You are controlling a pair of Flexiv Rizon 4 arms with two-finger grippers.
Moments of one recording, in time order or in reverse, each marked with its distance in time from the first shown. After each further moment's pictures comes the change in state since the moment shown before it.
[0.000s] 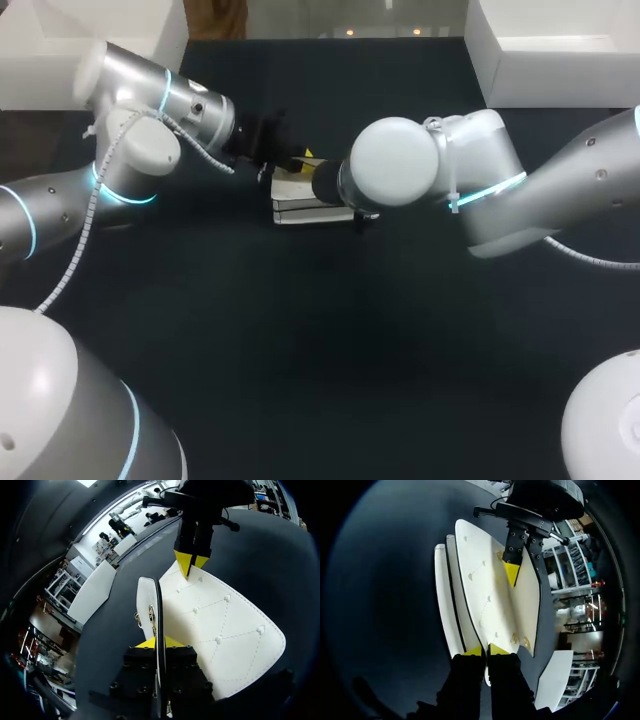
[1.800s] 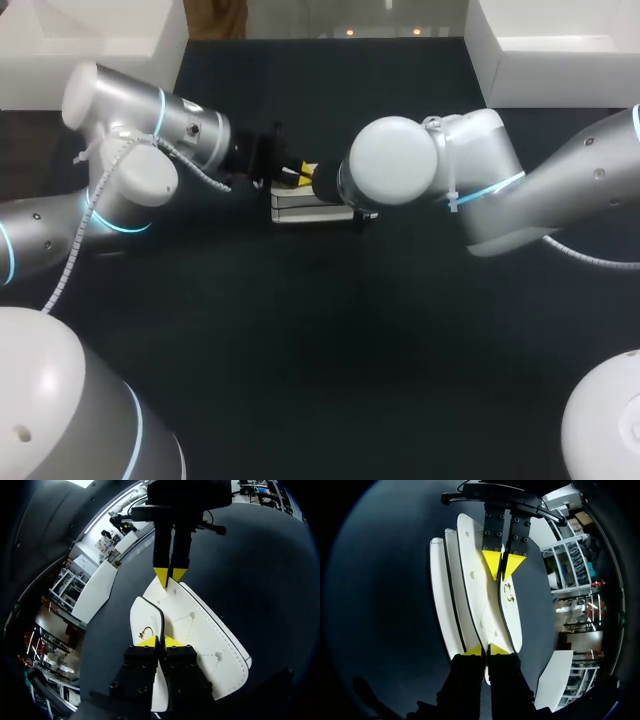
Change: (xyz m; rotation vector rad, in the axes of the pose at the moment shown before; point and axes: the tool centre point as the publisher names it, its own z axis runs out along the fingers) left arm 0.028 -0.016 -0.012 -0.059 -0.045 0.019; right arm -0.002 0.000 0.003 0.001 -0.001 0.001
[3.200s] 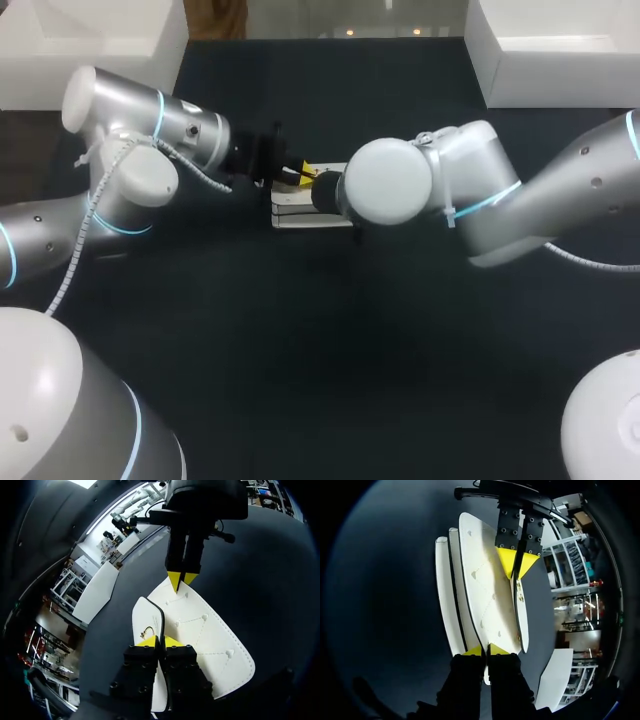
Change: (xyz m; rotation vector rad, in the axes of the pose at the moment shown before) left arm -0.001 -0.001 0.001 0.016 -0.011 -0.009; right arm 0.016 -0.003 0.003 0.011 -0.015 0.000
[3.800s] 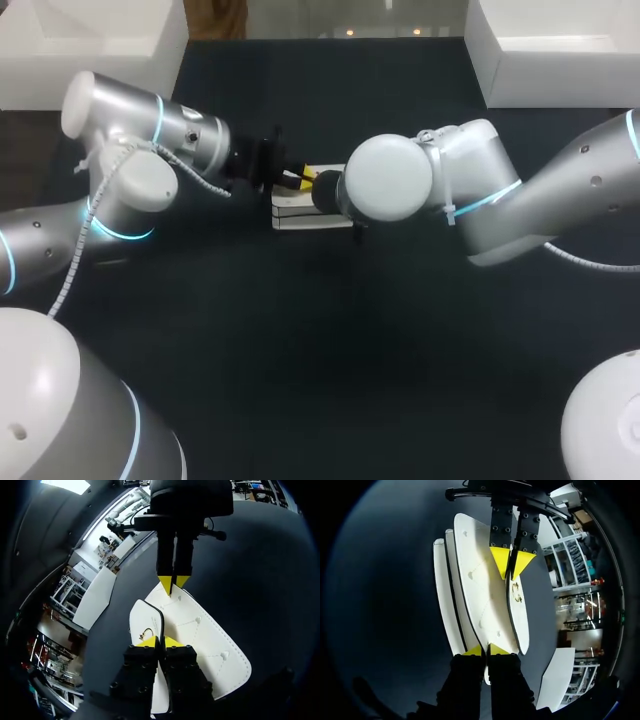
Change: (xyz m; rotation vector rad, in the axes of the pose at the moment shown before) left arm 0.009 -0.006 0.002 0.011 0.002 0.060; right arm 0.001 -0.001 0.001 0.001 0.009 0.011
